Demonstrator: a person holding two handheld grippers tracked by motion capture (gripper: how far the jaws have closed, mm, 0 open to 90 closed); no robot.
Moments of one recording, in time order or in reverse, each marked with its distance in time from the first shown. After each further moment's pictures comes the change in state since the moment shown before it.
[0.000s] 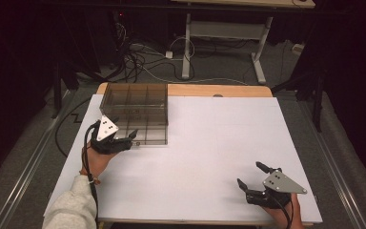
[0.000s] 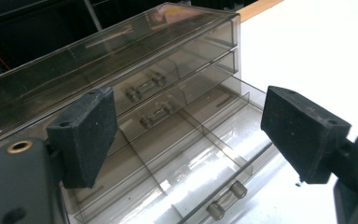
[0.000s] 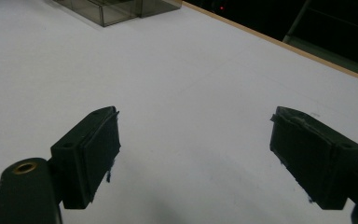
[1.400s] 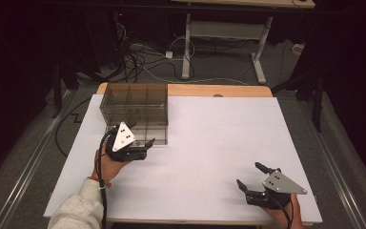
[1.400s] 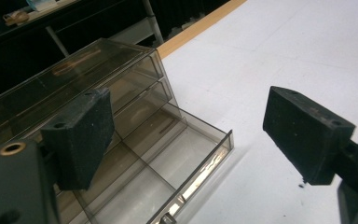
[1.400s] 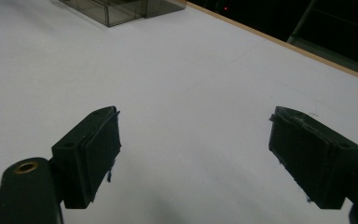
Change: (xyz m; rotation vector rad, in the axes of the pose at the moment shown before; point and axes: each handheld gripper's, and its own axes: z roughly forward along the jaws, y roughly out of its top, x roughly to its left) left arm -0.054 -0.007 -0.003 0.026 -0.151 0.066; right arm 0.001 0.000 -0.001 -0.002 0.016 -0.001
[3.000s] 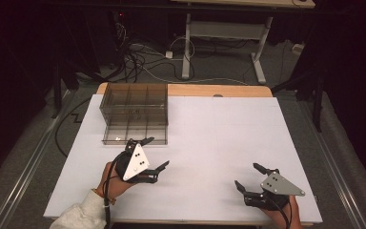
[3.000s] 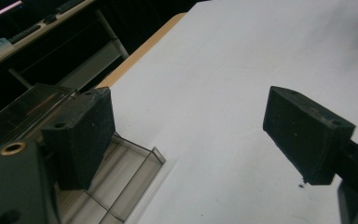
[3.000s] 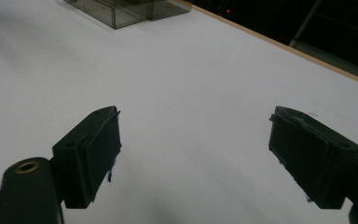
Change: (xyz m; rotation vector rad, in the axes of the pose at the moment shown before) left arm -0.062 -0.017 -0.029 0.027 -0.184 0.130; right arm 0.006 0.002 0.000 -0.004 0.007 -0.019
